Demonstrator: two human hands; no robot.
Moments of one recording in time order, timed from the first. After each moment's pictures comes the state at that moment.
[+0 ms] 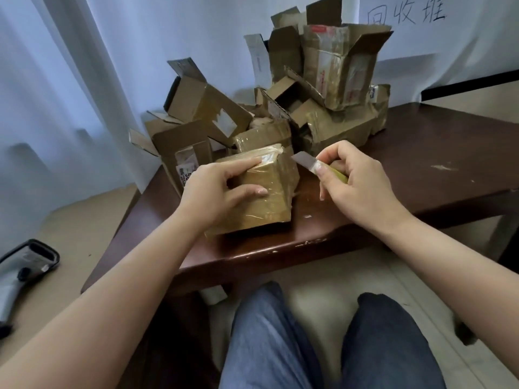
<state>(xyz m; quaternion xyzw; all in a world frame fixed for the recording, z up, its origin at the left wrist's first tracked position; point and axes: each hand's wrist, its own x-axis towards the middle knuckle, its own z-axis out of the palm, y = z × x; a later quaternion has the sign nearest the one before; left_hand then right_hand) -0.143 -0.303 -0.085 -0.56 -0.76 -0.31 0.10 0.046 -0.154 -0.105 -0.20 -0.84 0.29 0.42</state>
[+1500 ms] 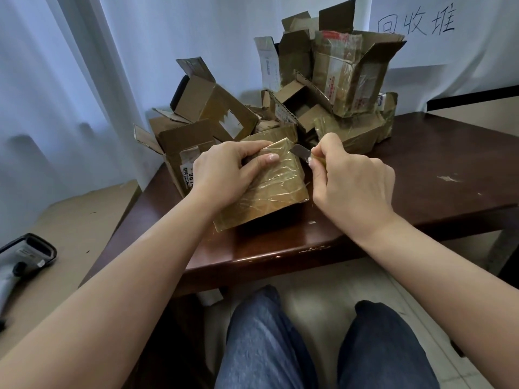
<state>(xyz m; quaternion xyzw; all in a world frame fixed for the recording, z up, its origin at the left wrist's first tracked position) -0.135 -0.282 -0.058 -0.48 -0.80 -0.31 0.16 0.024 -0.177 -0.087 -0.24 -0.83 -0.02 0.50</state>
